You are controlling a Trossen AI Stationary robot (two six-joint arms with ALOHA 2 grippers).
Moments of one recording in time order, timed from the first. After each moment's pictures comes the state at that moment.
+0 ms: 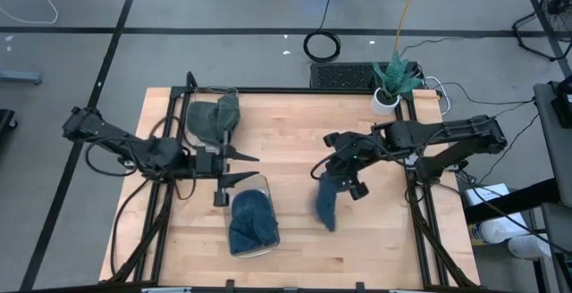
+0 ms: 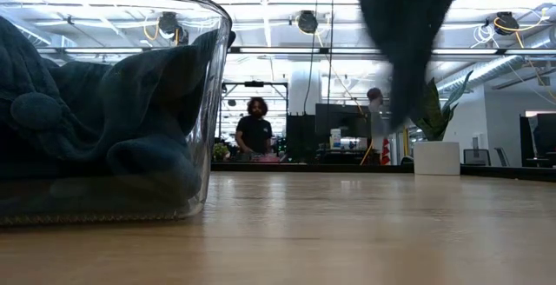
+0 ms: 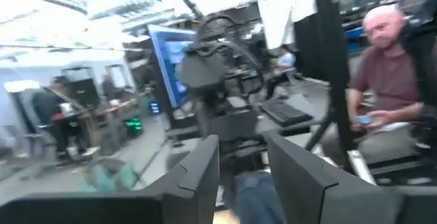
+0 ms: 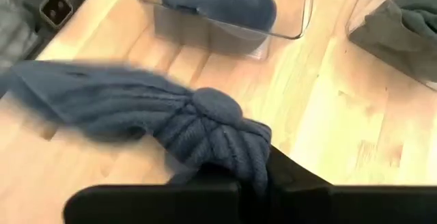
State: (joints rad) left arm -0.37 1.09 0.91 0.39 -0.35 0.30; right arm 0.14 1.38 1.40 -0.90 -0.08 -0.31
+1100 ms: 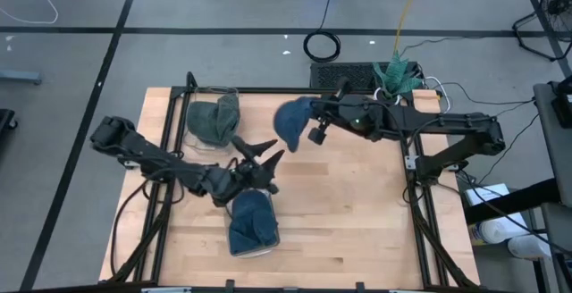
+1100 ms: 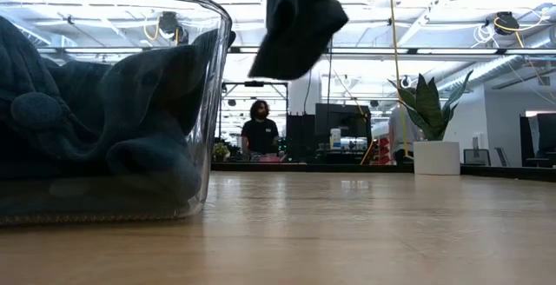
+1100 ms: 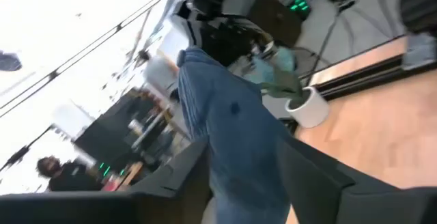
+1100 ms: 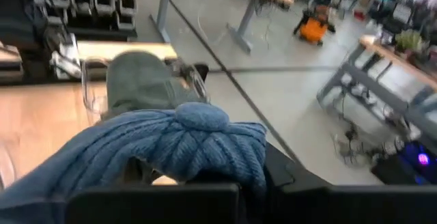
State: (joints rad) left arm -0.39 1.52 1.03 0.60 -1.12 0.83; right arm -0.05 1.39 1.38 -0.36 0.54 -0.11
